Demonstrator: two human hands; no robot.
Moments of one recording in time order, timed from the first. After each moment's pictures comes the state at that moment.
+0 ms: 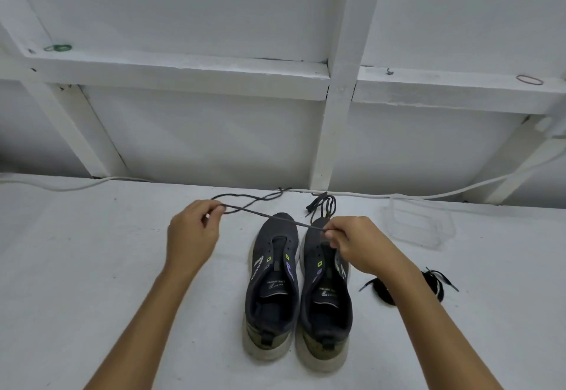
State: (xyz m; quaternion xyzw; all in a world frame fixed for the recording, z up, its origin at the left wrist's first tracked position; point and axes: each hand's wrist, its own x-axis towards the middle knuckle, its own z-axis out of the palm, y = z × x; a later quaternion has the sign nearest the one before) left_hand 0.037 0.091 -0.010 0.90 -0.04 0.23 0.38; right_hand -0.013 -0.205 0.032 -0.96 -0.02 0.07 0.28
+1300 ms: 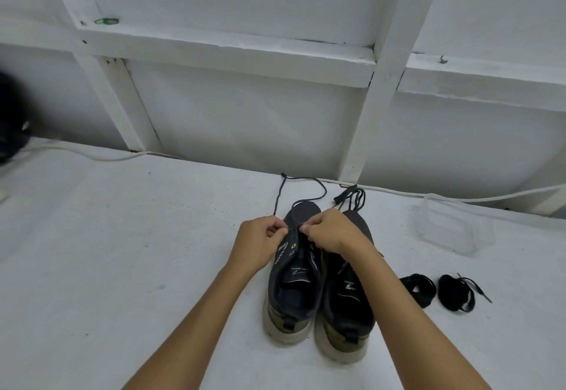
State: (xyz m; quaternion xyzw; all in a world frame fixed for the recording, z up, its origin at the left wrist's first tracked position) left_hand 0.015 0.048 -0.046 0.90 -0.03 -0.01 0.44; right_hand 0.024 -0.126 0.007 -0.89 0.08 0.21 0.39
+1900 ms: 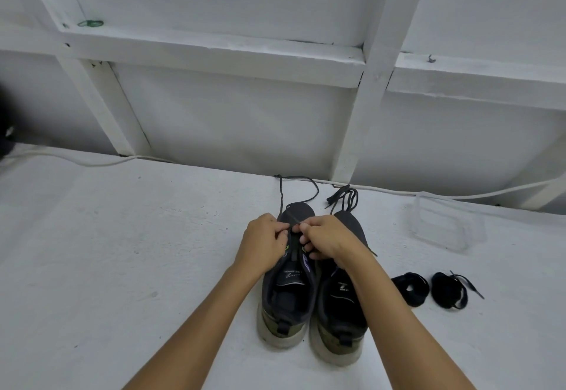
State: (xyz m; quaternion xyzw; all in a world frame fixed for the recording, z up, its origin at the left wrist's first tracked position) left_hand 0.021 0.025 -0.043 0.94 -0.07 0.00 0.35; right_hand 0.021 -0.129 -0.007 -0.80 0.16 0.22 0.53
